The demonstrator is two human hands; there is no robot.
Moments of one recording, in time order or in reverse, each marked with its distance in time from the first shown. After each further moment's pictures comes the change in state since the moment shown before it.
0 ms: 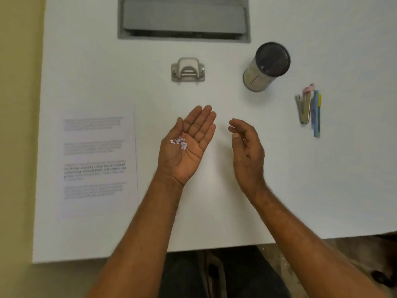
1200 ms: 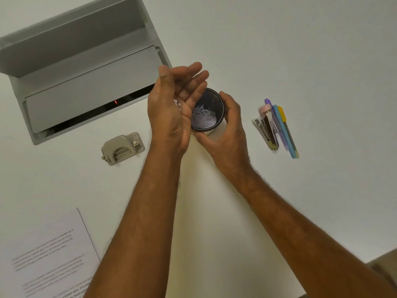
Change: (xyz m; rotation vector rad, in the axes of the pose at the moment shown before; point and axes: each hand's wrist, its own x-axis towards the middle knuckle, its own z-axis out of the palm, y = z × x) left_hand 0.212 -0.050 0.166 0.717 -0.100 0.277; right_hand 0.190 0.025 -0.041 -0.016 0.264 -0.044
